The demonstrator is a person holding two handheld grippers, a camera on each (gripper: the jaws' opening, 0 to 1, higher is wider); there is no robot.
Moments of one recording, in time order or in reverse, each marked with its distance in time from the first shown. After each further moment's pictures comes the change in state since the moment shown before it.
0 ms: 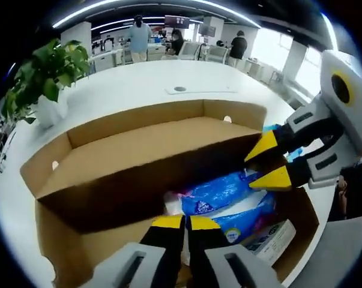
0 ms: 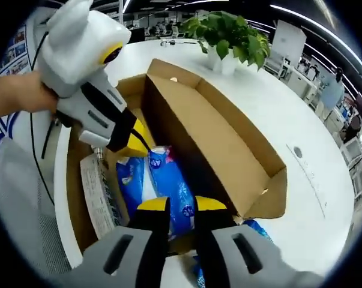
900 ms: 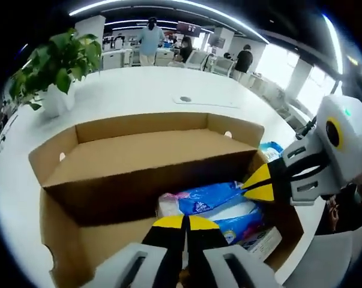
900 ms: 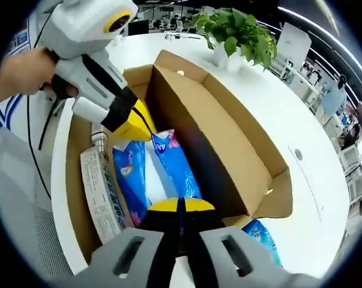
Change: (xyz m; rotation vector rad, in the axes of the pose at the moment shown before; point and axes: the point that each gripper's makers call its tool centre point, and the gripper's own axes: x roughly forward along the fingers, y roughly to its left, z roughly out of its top) left arm -0.021 -0.002 0.011 -0.108 -0.071 -0.043; right arm -0.002 0.005 -0.001 -0.016 0.006 -0.012
